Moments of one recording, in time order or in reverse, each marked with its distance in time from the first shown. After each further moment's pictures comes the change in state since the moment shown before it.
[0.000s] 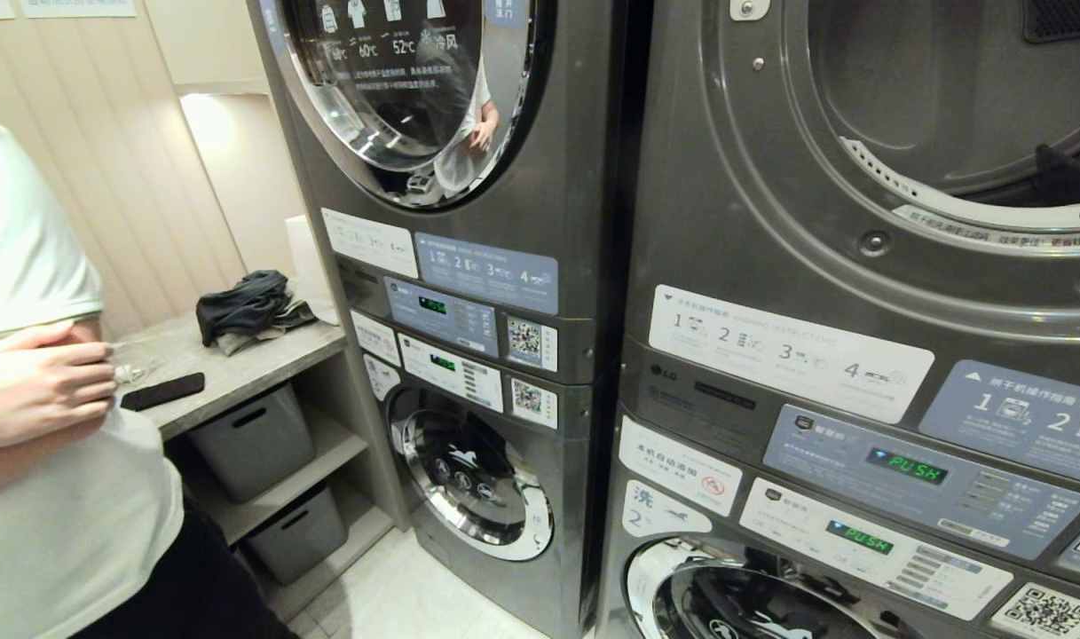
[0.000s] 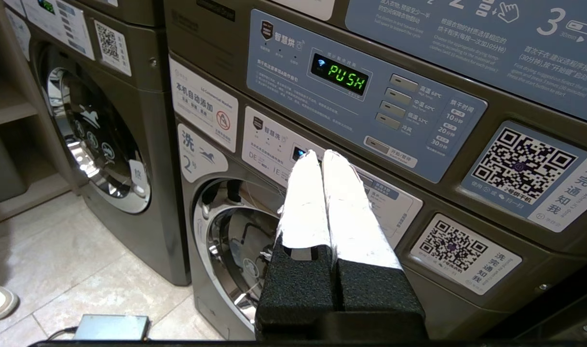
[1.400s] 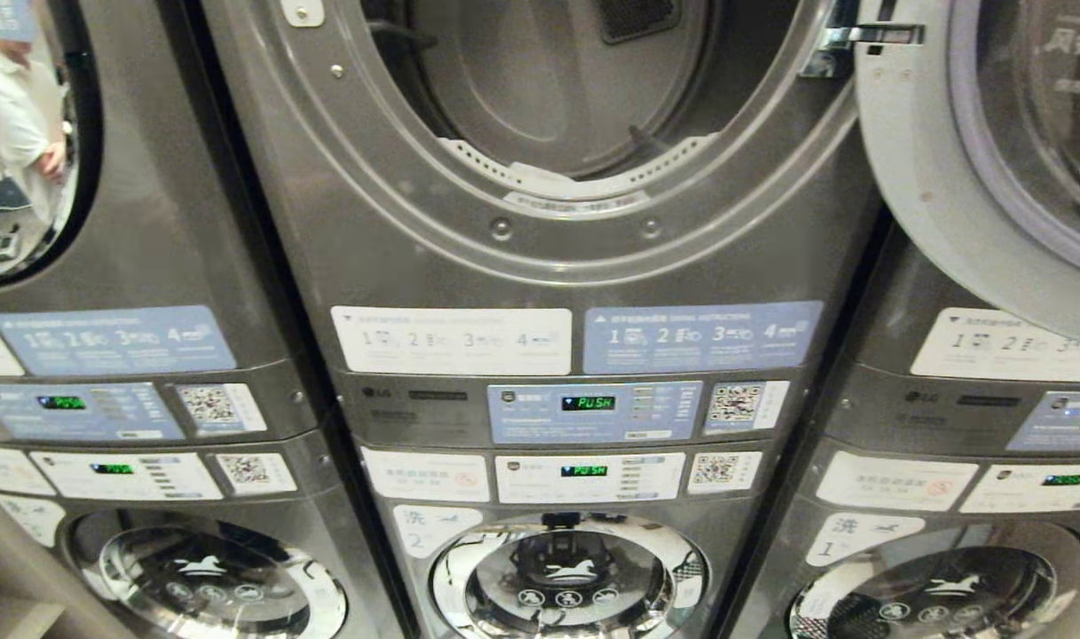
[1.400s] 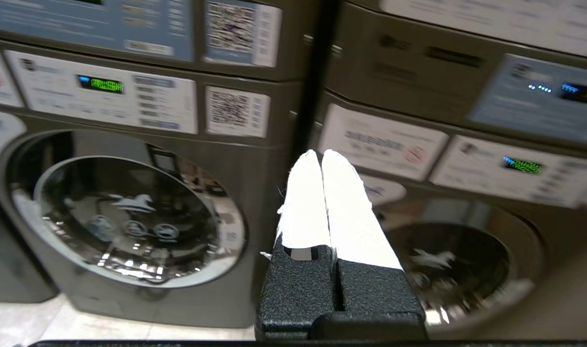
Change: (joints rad) left arm 0.000 0.000 0.000 0.000 -0.001 0.001; right arm 0.000 0.000 0.000 0.005 0.001 0.005
